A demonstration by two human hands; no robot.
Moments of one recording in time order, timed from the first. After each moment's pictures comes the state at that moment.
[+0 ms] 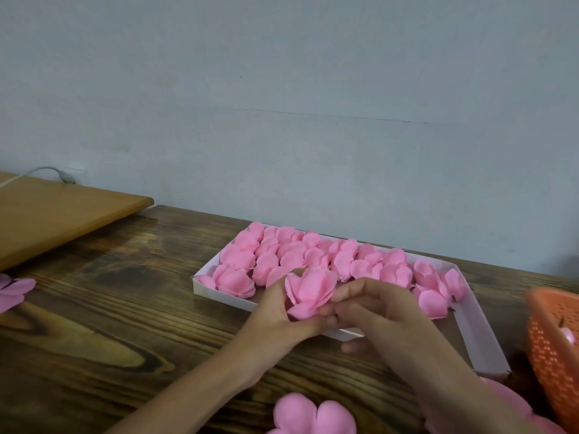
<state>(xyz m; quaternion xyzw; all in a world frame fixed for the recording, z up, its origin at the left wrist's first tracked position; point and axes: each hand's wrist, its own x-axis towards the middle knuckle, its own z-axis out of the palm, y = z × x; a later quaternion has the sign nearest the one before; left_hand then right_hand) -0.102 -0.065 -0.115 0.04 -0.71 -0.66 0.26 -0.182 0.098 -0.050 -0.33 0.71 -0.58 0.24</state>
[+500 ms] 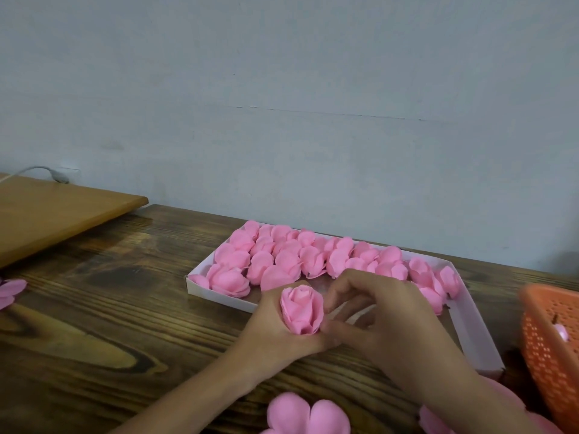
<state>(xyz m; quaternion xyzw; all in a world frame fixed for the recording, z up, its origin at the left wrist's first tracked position) -0.097 -0.051 -0.106 0.02 -0.75 -0.60 0.28 -0.187 0.106 -0.043 -0.50 0.77 -0.39 0.01</state>
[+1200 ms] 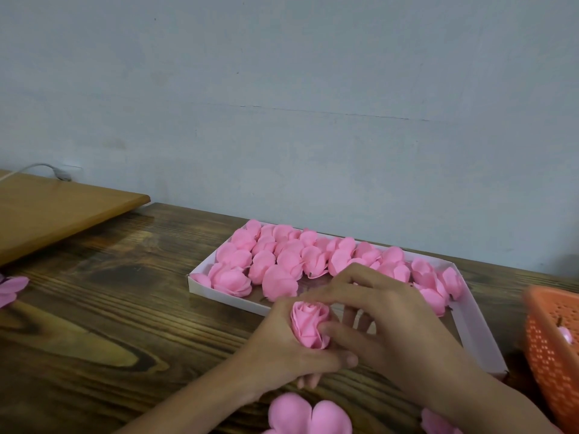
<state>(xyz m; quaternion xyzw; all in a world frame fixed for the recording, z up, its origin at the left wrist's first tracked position) -0.092 -0.048 -0.109 -0.01 -0.75 -0.63 0.18 -0.200 0.107 -0.046 -0.63 0.71 -0.28 -0.09</state>
